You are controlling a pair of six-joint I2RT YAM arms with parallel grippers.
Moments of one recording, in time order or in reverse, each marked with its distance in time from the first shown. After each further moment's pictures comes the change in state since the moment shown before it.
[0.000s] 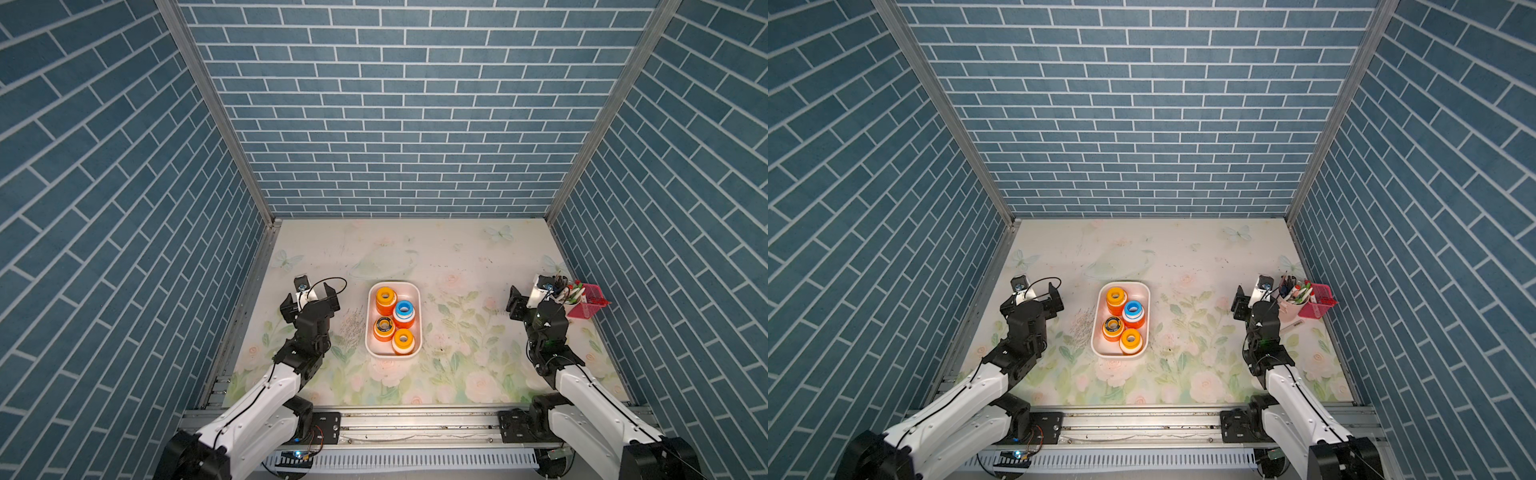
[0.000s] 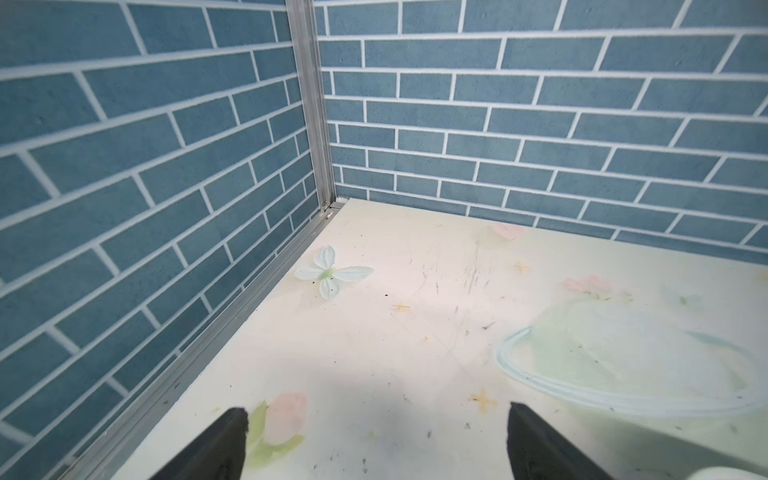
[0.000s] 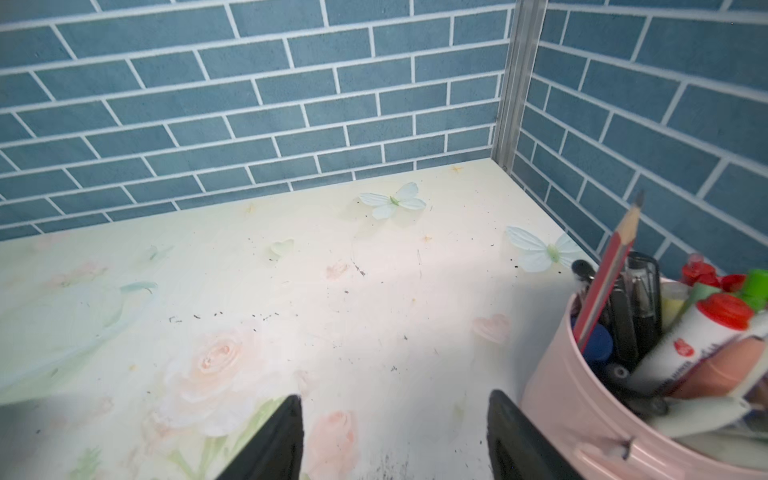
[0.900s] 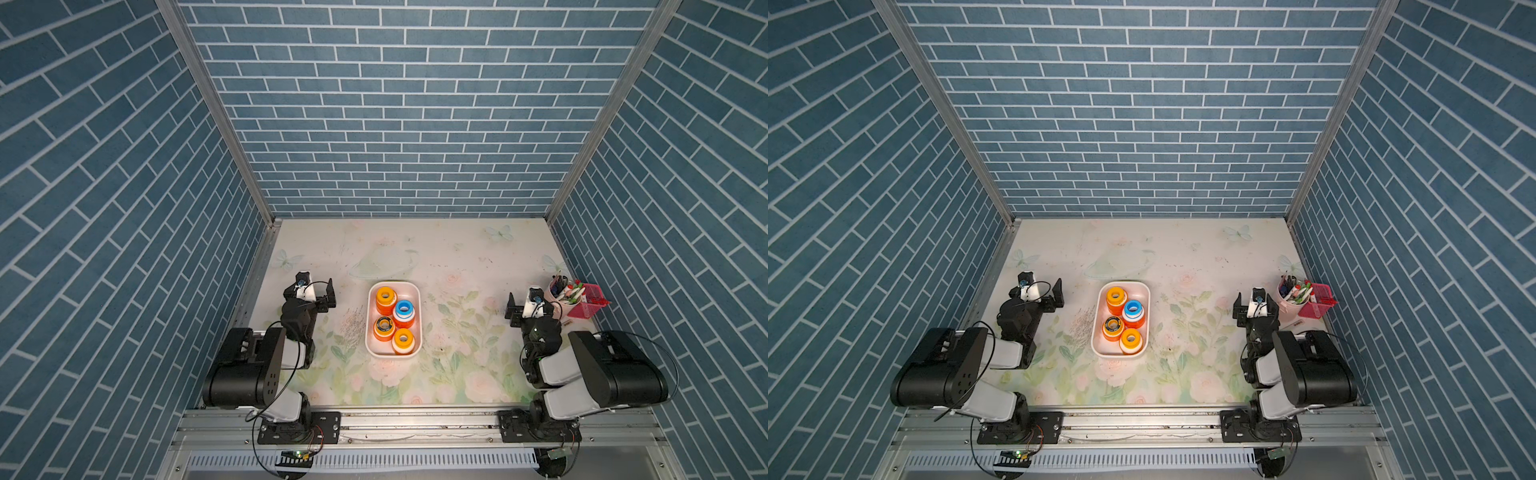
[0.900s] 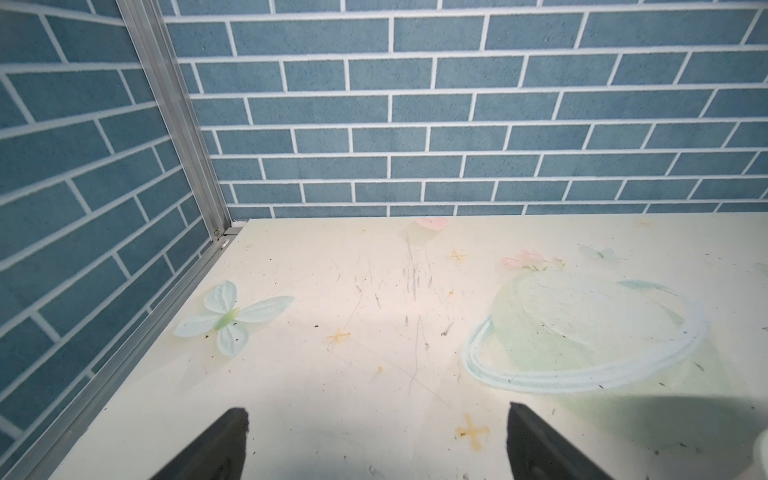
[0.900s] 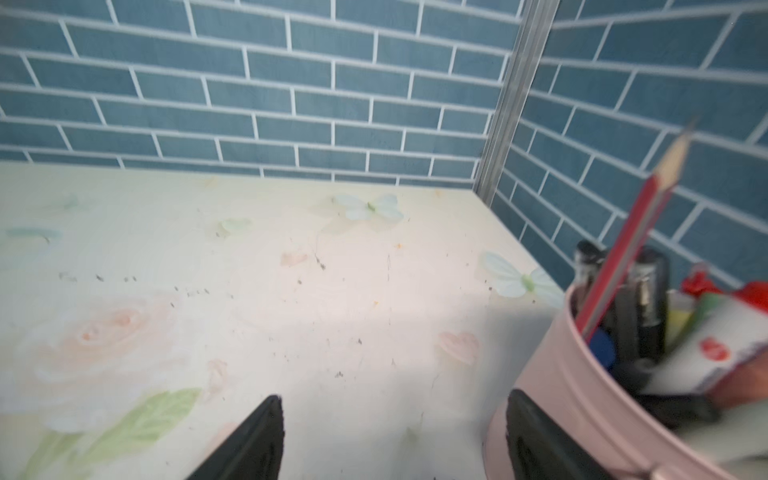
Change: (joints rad) left arm 0.331 0.579 -0.105 0.855 0.649 0.177; right arm -0.108 0.666 -0.180 0.967 -0.092 -0.241
